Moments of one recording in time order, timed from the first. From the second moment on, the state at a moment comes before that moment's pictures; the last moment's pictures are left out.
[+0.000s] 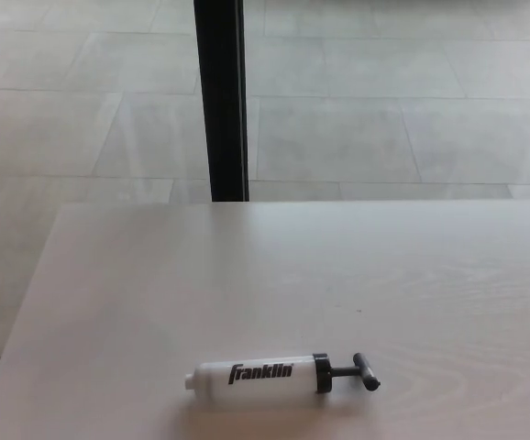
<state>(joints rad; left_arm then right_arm) 0.33 0.68 0.56 1.06 -0.14 -0.01 -0.18 -0.01 -0.70 -0.50 1.21 0.08 -0.20 0.10</state>
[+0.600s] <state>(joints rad) 0.10 0.69 0.49 0.49 -0.15 0.03 -0.19 -0.21 -0.74 -0.57 1.17 0.13 -0.24 0.13</state>
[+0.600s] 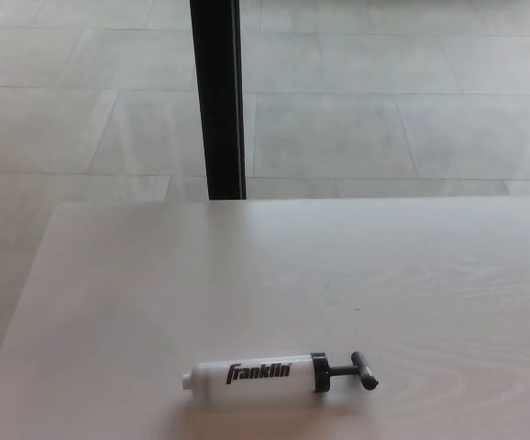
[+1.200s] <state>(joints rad) -0.26 0.64 0.10 0.00 -0.04 0.16 -0.19 -0.32 -0.66 -0.38 0.65 0.12 -0.25 0.17</state>
